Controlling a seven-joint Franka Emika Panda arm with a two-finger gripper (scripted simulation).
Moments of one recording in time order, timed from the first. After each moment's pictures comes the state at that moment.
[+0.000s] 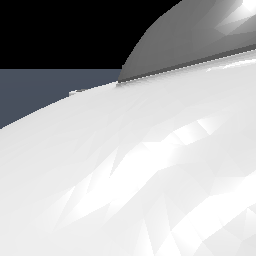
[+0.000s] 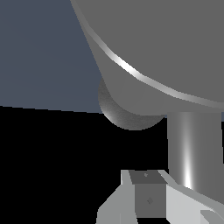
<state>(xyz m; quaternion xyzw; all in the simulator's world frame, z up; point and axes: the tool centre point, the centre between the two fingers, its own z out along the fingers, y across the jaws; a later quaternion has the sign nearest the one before) -0.120 -0.033 0.237 0.05 0.72 -0.09 0.69</state>
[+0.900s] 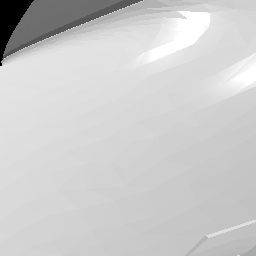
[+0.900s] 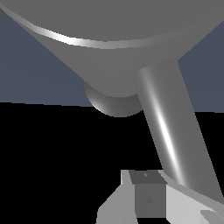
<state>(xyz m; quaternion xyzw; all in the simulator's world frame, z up) -0.116 0.009 0.257 0.06 0.70 -0.09 0.71</state>
